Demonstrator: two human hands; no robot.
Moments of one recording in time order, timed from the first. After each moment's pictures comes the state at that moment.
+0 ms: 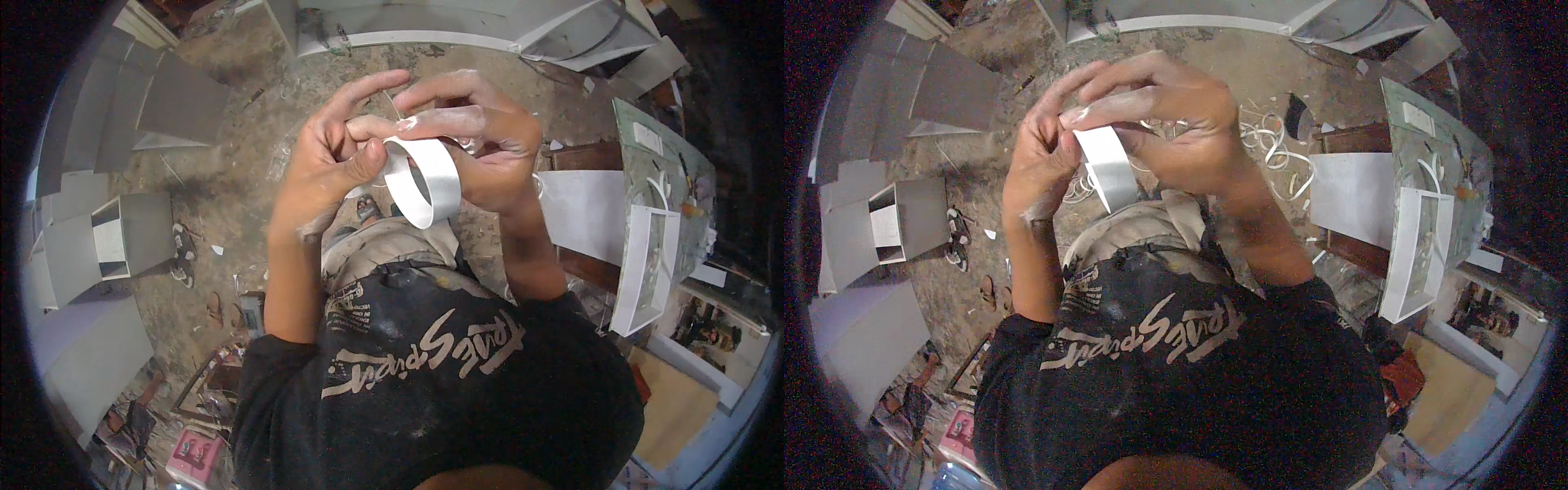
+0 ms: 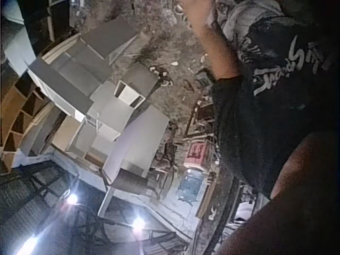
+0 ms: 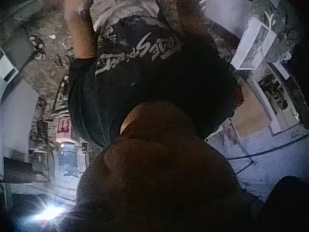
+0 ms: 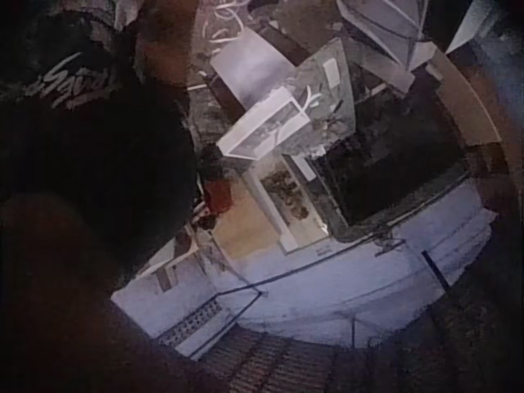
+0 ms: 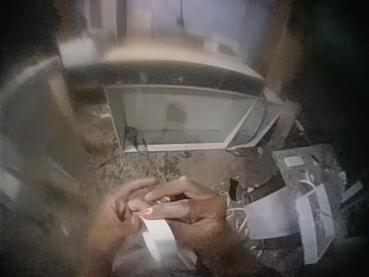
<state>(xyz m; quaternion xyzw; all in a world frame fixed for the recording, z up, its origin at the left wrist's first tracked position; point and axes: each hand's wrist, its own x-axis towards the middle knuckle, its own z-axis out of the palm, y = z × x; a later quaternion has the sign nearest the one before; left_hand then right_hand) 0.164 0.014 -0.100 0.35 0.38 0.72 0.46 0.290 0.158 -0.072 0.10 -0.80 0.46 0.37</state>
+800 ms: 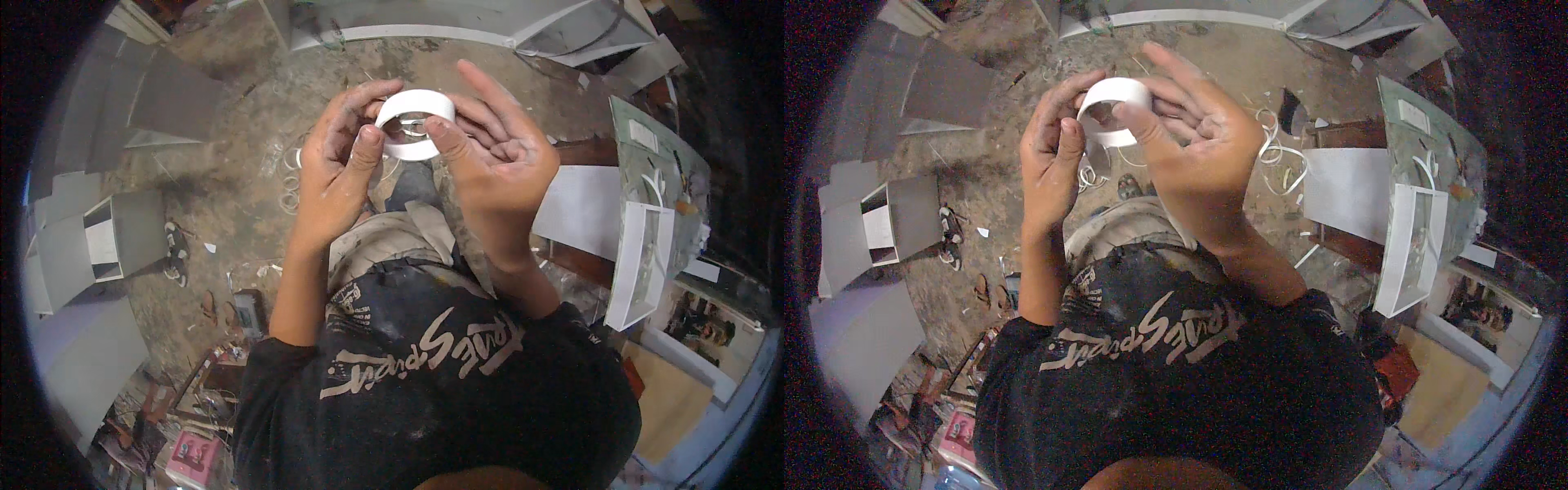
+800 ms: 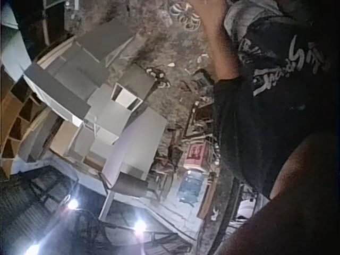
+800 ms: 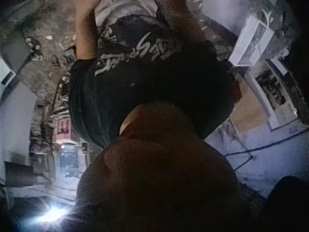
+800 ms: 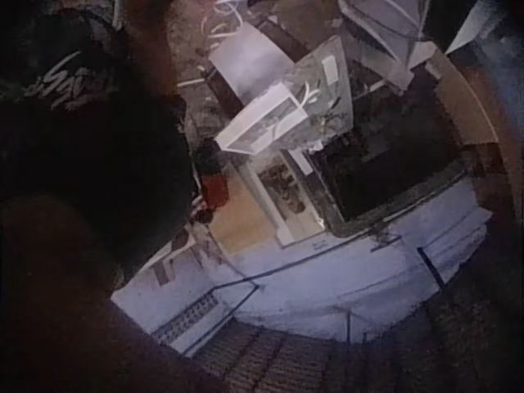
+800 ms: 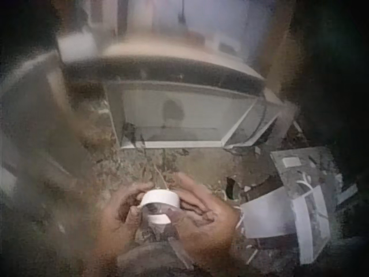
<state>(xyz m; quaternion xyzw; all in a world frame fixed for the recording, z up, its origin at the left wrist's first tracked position) 0.177 0.017 -0.114 0.39 0.49 0.73 0.26 0.296 0.103 -0.056 -0.25 -0.65 0.60 0.39</state>
